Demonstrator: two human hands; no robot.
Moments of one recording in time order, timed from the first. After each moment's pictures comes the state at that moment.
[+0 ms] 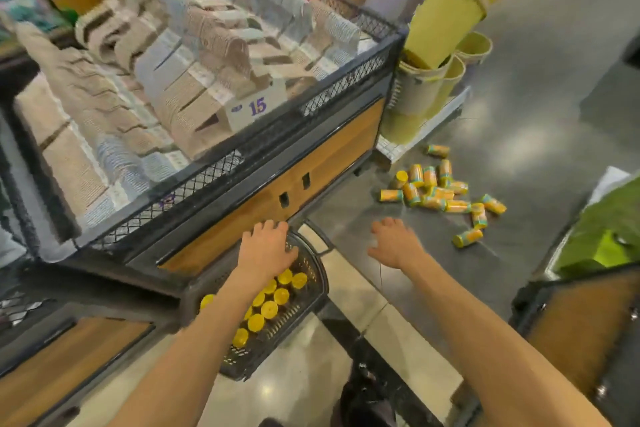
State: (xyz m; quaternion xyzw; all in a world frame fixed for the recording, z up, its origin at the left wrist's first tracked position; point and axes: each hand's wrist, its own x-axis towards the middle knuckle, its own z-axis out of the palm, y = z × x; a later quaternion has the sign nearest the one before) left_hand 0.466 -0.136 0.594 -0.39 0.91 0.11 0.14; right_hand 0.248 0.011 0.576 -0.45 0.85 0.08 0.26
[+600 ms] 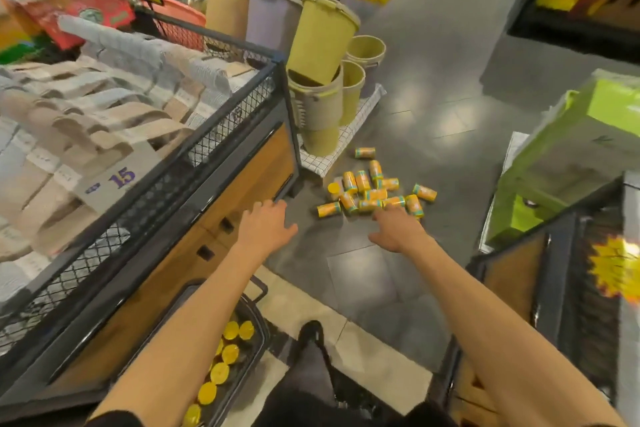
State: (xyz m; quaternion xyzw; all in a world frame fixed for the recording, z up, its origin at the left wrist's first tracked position) left_hand 0.185 -0.089 0.627 -0.26 0.95 0.09 0.14; right_hand 0.029 0.127 0.608 -0.33 0.91 0.01 0.26
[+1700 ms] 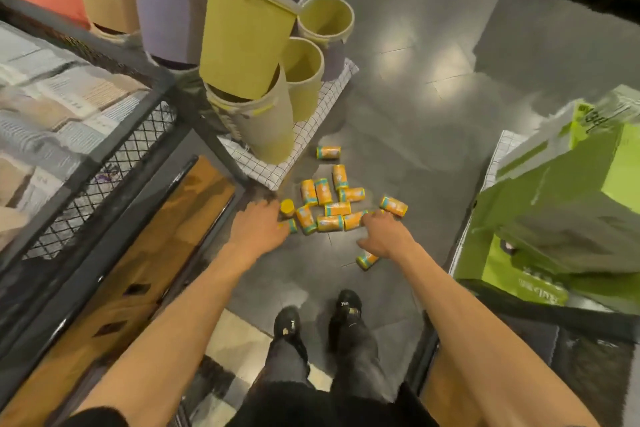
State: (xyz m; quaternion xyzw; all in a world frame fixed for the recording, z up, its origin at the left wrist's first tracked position) left_hand -0.211 -0.133 0.543 -0.26 0.93 0.13 0.23; right_hand -0.348 0.086 0.520 -0.32 0.88 0.04 0.35
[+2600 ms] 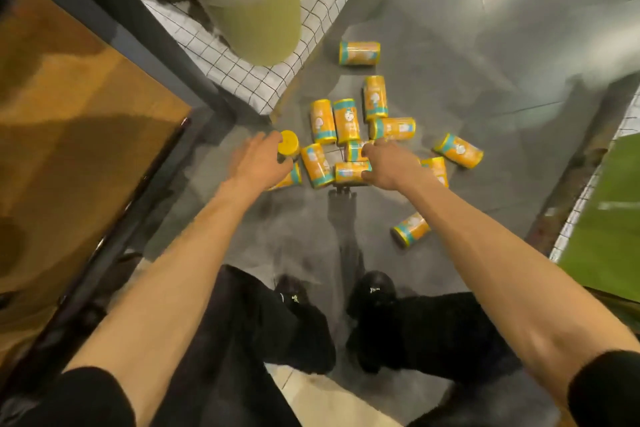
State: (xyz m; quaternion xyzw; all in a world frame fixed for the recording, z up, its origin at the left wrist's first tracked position) left_hand -0.297 -0.243 0.107 -0.33 0.89 0.22 0.23; right_hand -0.449 -0.050 0.083 -0.38 0.85 0.09 0.35
